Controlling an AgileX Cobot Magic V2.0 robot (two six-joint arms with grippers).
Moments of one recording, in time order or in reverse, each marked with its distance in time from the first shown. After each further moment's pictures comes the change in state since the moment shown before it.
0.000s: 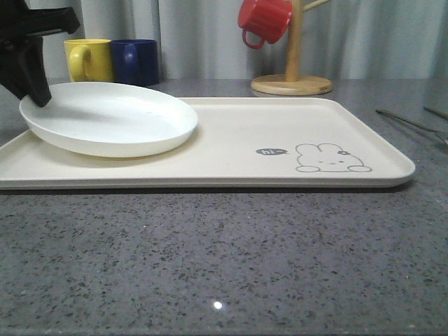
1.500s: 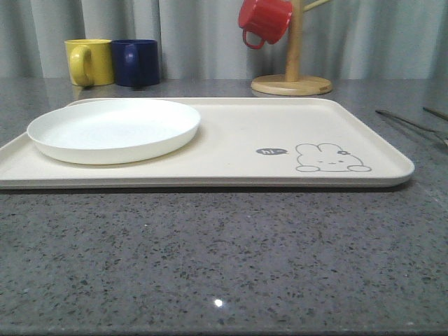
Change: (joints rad) left arm -0.004 -1.050 0.748 0.193 -0.316 -0.019; right arm 0.000 0.000 0.000 0.000 0.000 0.000
